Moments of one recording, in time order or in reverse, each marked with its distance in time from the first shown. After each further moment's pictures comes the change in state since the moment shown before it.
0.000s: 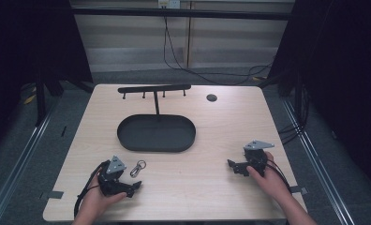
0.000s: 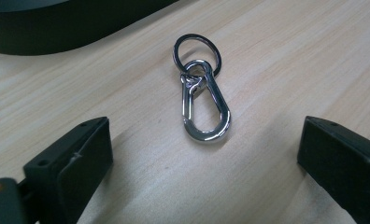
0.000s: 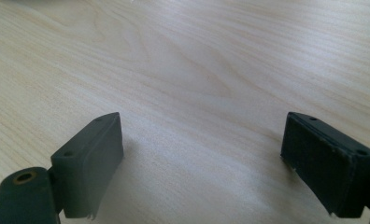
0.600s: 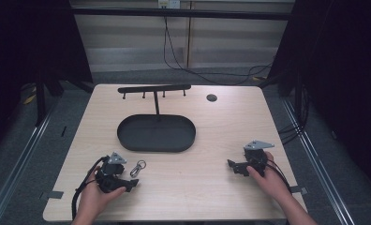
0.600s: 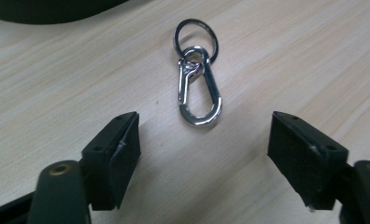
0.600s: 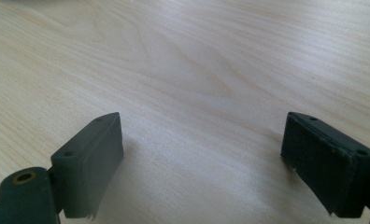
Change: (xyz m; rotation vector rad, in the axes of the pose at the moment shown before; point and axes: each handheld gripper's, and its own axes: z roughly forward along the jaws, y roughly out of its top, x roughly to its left) left arm 0.002 0.023 -0.012 0.157 -0.040 -0.103; right arm 0.000 0.000 0.000 0.001 0.001 0.001
